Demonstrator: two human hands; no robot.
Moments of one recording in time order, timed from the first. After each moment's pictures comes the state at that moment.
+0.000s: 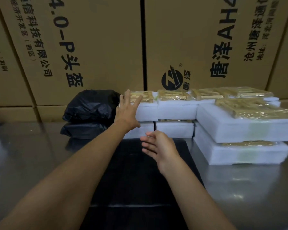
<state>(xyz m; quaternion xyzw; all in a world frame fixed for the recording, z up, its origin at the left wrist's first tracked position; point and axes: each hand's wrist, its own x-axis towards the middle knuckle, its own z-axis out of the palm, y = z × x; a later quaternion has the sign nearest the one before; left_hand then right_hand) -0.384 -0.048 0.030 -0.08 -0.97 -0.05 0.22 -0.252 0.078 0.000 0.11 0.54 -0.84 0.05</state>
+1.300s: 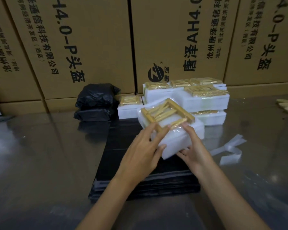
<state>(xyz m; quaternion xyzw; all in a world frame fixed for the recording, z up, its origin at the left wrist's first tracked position) -0.043 -0.020 -0.014 -0.37 -0.84 -0.20 0.34 -0.030 0.155 -0.009 0.08 0.48 -0.87 -0.06</state>
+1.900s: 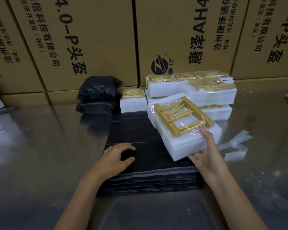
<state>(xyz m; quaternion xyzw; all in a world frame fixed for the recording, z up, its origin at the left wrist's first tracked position) -0.065 -0.105 -0.043 -0.17 -0.94 -0.30 0.01 -0.021 0.181 -0.037 0.08 0.44 -0.89 -0.09</state>
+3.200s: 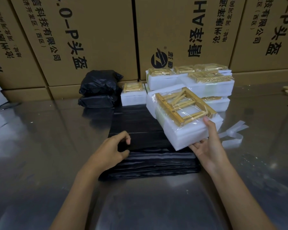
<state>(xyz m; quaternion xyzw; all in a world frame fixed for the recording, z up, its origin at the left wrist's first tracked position) -0.039 -0.118 -0.032 -0.20 -0.92 -0.33 0.05 -0.005 0.176 -0.032 0.07 0.42 -0.90 -0.10</state>
